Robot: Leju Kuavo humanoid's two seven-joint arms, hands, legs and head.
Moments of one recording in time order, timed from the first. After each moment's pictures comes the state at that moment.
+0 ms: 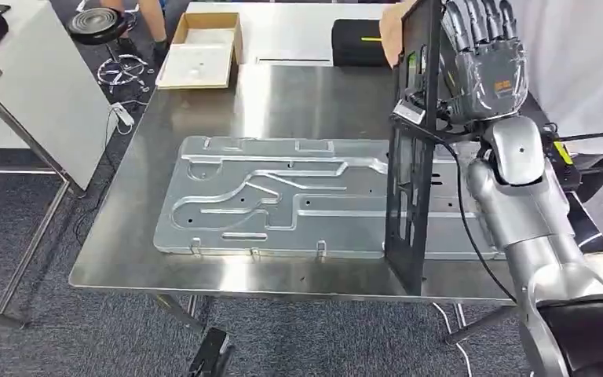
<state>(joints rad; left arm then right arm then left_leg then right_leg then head) -0.22 -0.29 0.70 -0.21 -0.90 0.00 -0.42 -0.98 -0.19 0.29 -0.98 1.28 -0.67 -0.09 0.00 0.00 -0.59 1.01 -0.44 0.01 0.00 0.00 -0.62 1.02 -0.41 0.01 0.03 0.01</state>
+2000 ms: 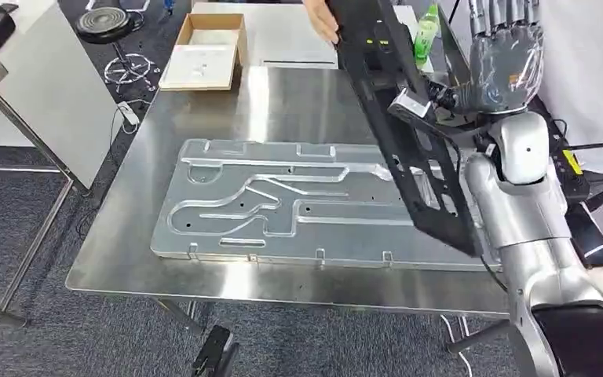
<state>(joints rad) -0.23 -0.30 0.68 -0.21 -0.91 0.00 -0.40 -0.95 -0.15 0.23 -1.09 1.25 -0.70 -0.11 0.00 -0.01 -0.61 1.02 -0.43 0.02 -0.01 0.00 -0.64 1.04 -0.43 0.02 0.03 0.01</state>
